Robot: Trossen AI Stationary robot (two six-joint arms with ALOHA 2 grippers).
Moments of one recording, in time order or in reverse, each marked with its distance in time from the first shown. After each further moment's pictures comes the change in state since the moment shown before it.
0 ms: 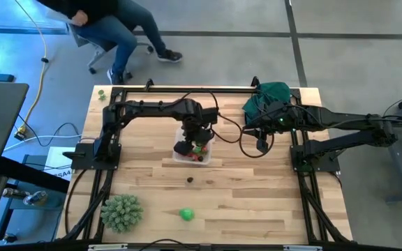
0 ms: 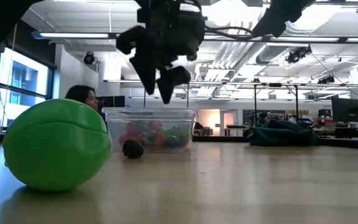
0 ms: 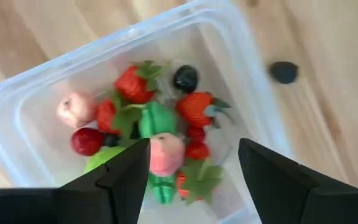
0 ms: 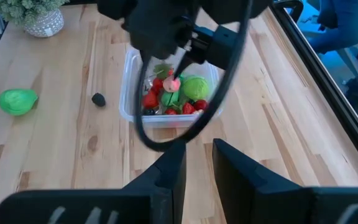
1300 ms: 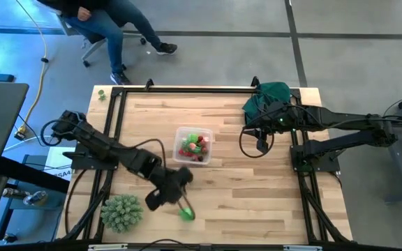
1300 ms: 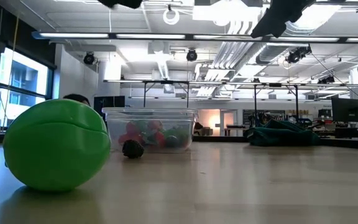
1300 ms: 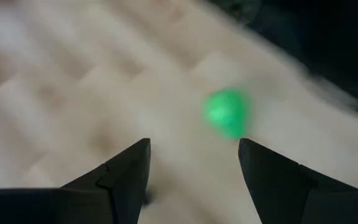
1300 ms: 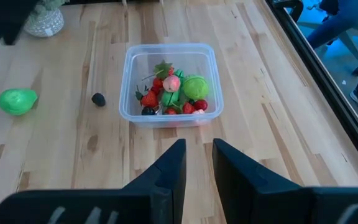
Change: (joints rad) left arm -0.612 -0.483 -0.528 0.605 -0.188 -0.280; right arm 0.000 0.000 0.000 -0.003 0.000 0.000
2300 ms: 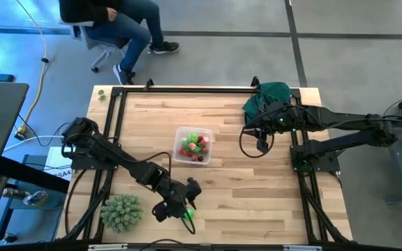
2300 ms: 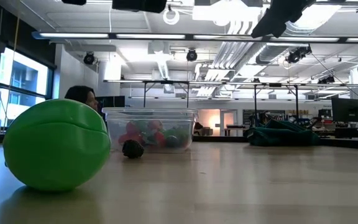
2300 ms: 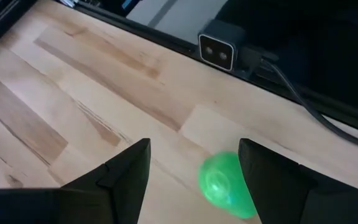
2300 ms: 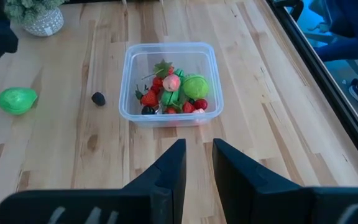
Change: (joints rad) left arm -0.064 0.148 -0.107 0.426 0.063 0.094; right arm 0.000 0.000 0.000 -0.001 0.000 0.000
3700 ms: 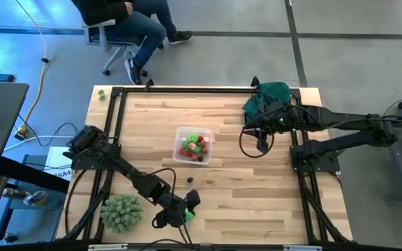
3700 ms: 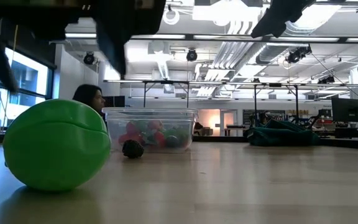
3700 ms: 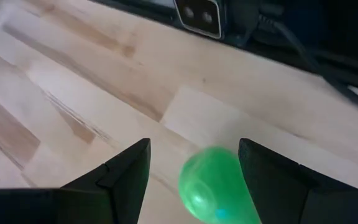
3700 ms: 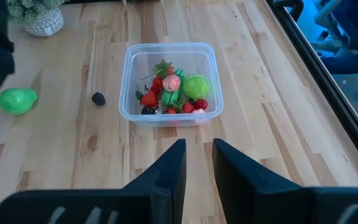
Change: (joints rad) left arm -0.090 0.127 0.001 0.054 -0.141 0.042; right arm 0.000 0.000 0.000 0.000 0.000 0.000
